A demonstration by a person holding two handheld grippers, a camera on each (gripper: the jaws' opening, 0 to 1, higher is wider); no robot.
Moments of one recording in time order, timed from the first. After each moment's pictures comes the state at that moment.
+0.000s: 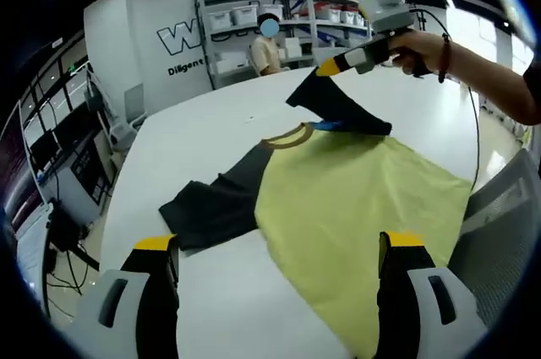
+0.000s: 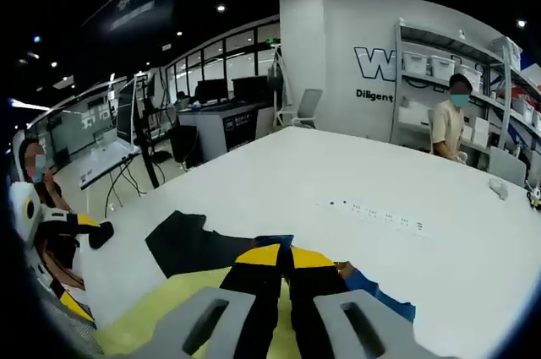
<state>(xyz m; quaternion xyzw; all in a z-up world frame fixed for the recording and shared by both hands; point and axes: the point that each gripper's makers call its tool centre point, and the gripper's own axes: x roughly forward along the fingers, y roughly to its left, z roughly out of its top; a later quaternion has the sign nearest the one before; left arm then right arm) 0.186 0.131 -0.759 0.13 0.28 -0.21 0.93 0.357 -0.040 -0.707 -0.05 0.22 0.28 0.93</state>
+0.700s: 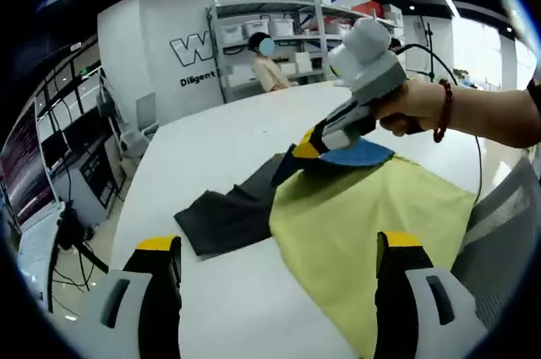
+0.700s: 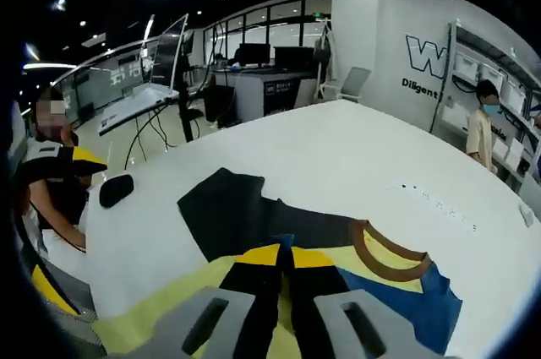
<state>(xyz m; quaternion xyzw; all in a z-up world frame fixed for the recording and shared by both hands) 0.187 0.150 -0.743 0.12 0.25 -0.19 0.94 0.314 0.059 -0.785 -0.13 0.28 0.36 0.88</state>
